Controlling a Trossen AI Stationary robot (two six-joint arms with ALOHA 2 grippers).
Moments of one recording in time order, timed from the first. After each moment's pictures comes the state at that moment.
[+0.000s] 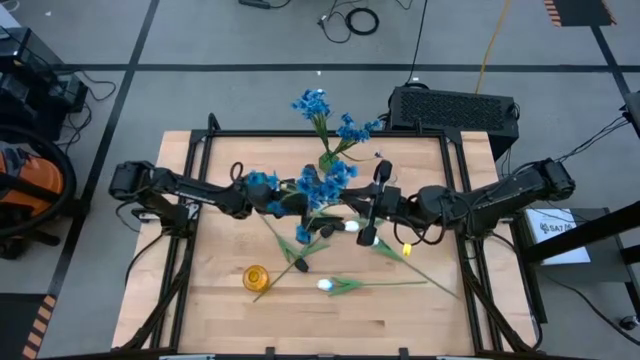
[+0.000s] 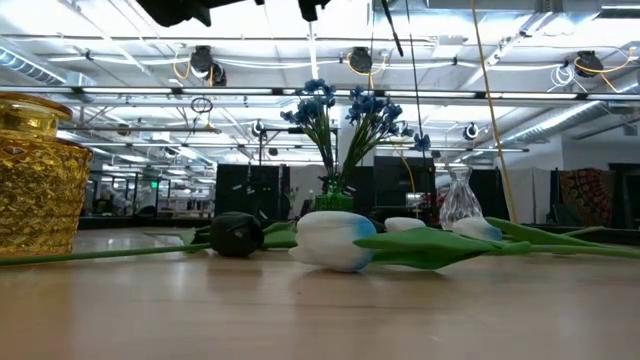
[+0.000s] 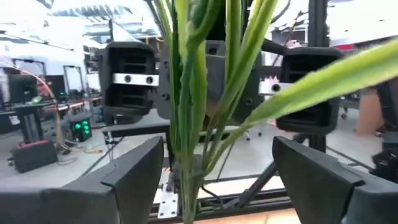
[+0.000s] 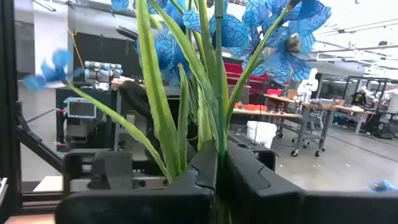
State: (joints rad) left arm -0.04 1.55 0.94 0.85 0.09 0.08; right arm 0.25 1.29 0.93 0.58 0.49 -0.18
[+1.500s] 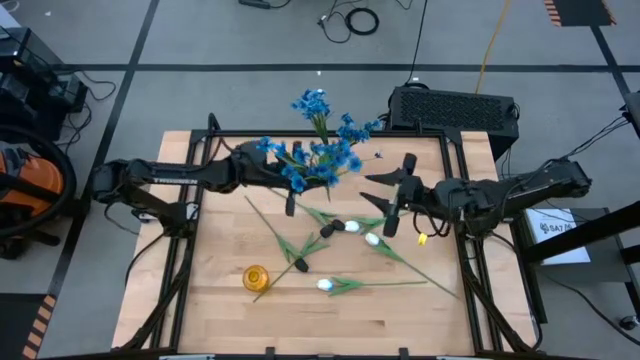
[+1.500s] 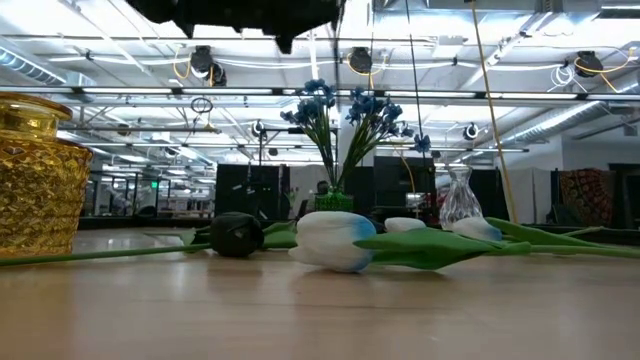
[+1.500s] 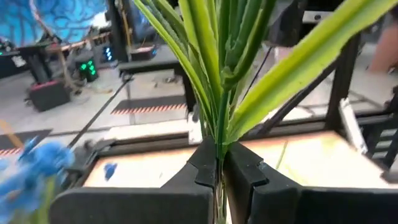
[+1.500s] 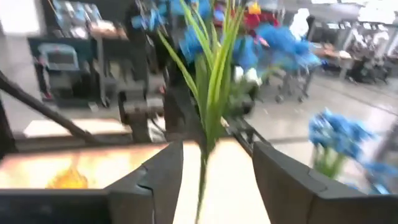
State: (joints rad) left arm 0.20 1.37 0.93 0.37 0.28 0.14; right arm 0.25 1.05 0.93 0.02 0.59 -0.01
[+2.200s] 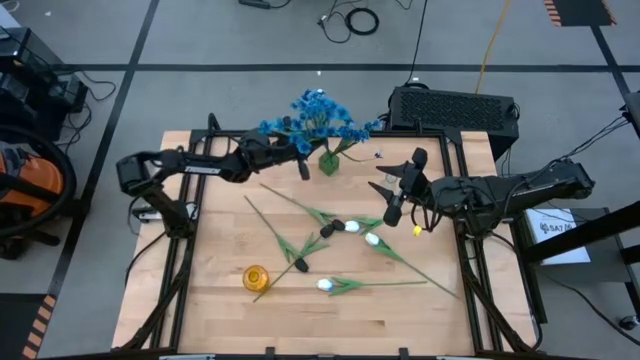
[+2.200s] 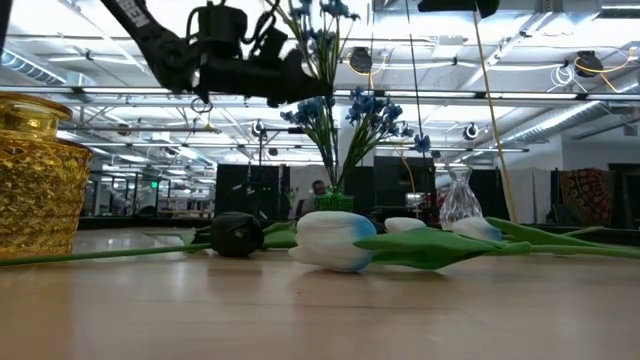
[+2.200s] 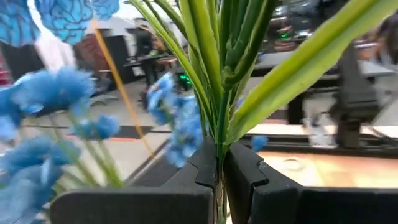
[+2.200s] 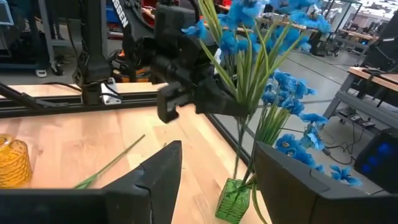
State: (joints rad) left arm 0.44 1.60 0.81 0.86 0.13 0.15; right arm 0.21 1.01 0.93 -0.17 0.71 0.03
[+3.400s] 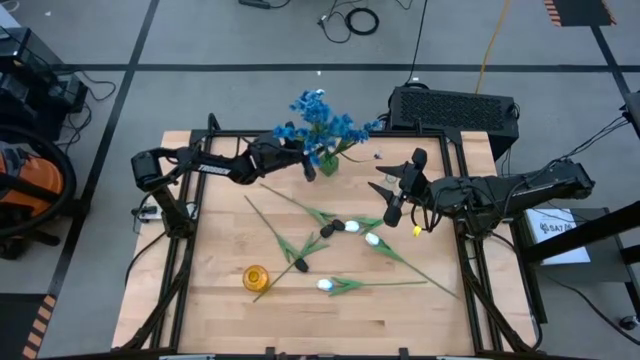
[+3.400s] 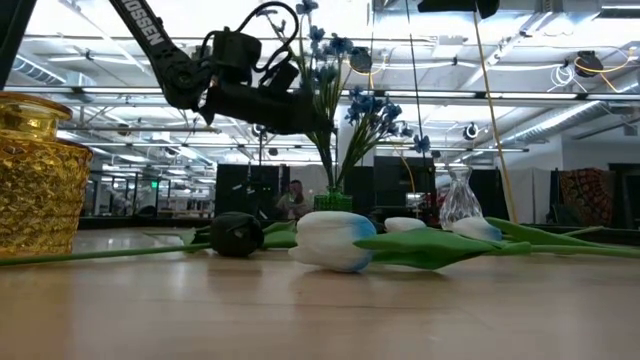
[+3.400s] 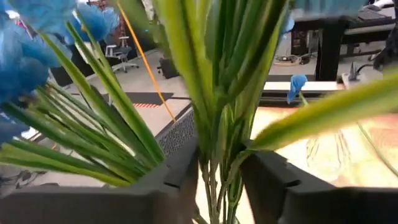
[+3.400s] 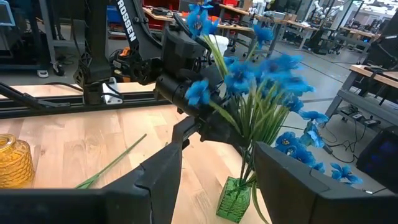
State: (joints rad) left arm 0.44 1.72 0.81 0.84 0.02 0.19; right arm 0.21 1.01 0.93 -0.17 0.71 0.04
